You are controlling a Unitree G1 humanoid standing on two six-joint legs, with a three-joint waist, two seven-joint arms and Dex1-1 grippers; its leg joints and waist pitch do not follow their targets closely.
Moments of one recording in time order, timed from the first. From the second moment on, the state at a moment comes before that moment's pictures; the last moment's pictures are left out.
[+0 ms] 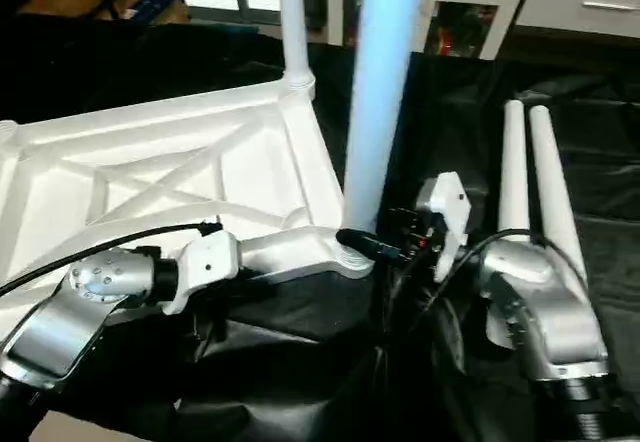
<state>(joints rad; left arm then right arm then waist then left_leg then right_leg) -0.30 0.45 -0.31 -0.09 0.09 0.38 -0.95 -0.28 -0.47 0.02 0.03 0.44 0.25 0.90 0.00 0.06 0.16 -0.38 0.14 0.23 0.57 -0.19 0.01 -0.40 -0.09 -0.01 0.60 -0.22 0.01</state>
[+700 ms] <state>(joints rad) -0.37 0.20 -0.31 -0.03 0.15 0.54 -0.62 -0.49 -0.13 -0.02 0.31 0.24 0.14 0.34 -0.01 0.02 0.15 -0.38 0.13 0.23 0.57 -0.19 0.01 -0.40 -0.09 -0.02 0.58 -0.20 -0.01</state>
